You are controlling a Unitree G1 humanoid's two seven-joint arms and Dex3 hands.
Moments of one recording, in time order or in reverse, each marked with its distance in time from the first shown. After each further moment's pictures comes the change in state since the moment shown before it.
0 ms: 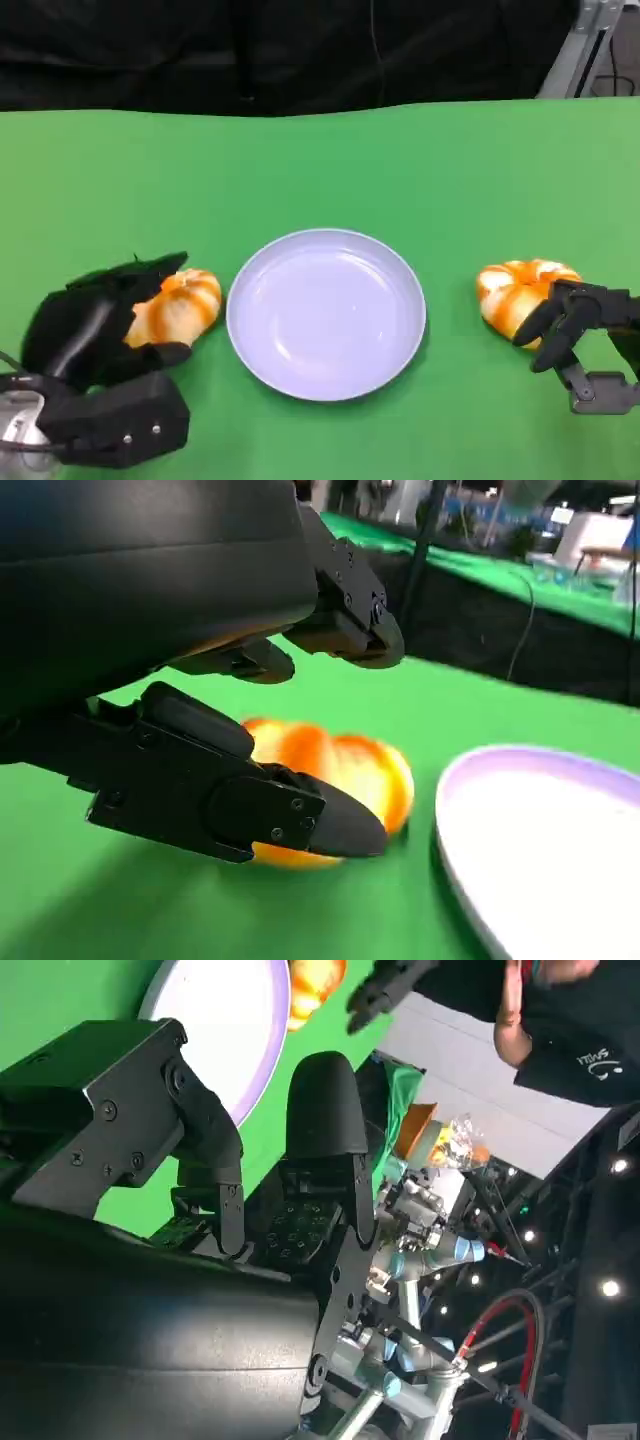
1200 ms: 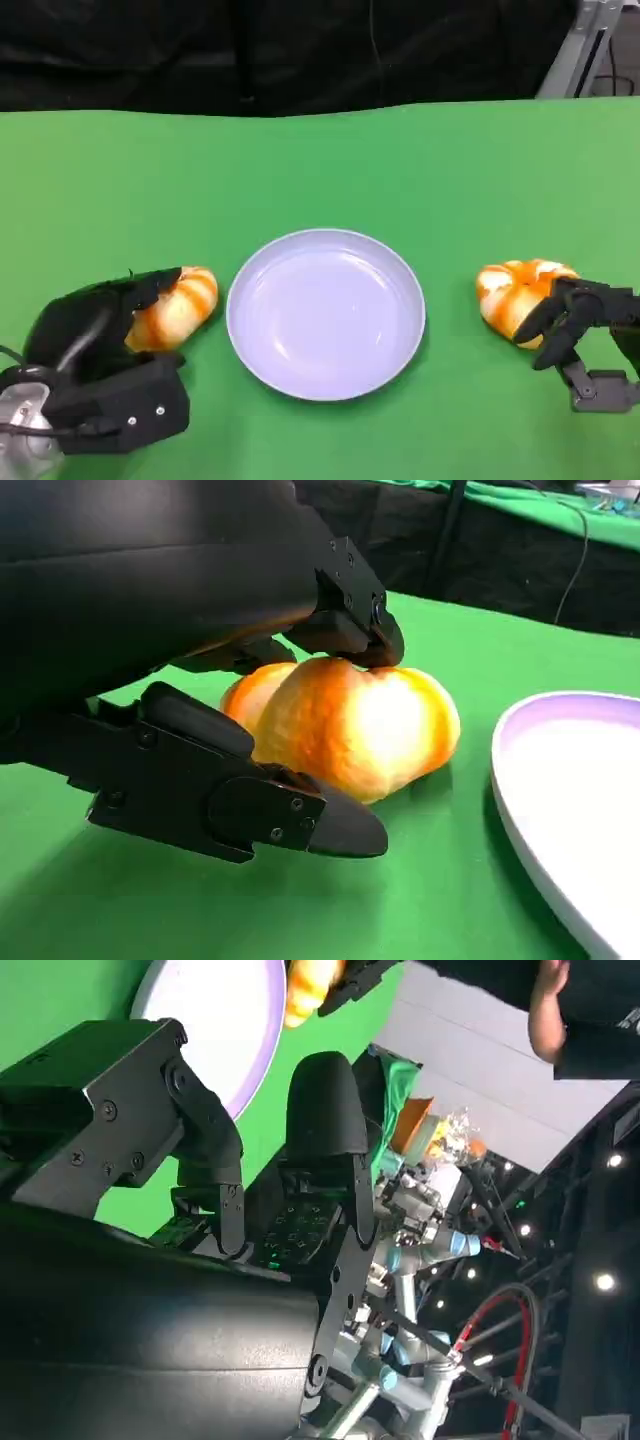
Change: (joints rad) left arm -0.136 -0.023 -0.070 0.275 -0.006 -0.024 0.001; right arm 0.006 0.000 0.001 -0.020 0.000 0.004 -0.014
